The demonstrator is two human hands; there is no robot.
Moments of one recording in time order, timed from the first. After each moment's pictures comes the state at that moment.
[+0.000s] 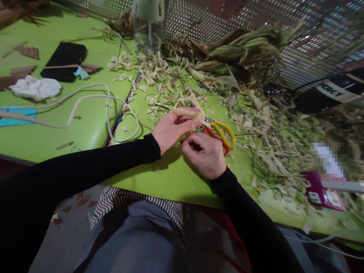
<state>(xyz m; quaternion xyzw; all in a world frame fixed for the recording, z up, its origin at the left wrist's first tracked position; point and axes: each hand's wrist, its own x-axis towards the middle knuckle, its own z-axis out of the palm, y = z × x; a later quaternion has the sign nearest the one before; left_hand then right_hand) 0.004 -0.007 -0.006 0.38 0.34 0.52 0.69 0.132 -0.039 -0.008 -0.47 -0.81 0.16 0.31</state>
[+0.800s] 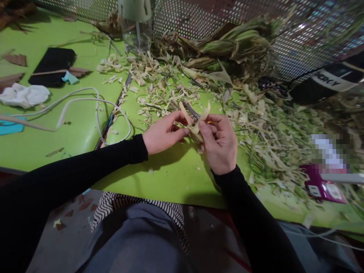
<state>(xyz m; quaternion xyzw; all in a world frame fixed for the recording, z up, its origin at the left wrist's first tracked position) -0.004 -0.007 0.001 0.59 0.38 0.37 0.62 0.156 -0.028 -0.007 -0.52 -0.67 0.27 0.46</state>
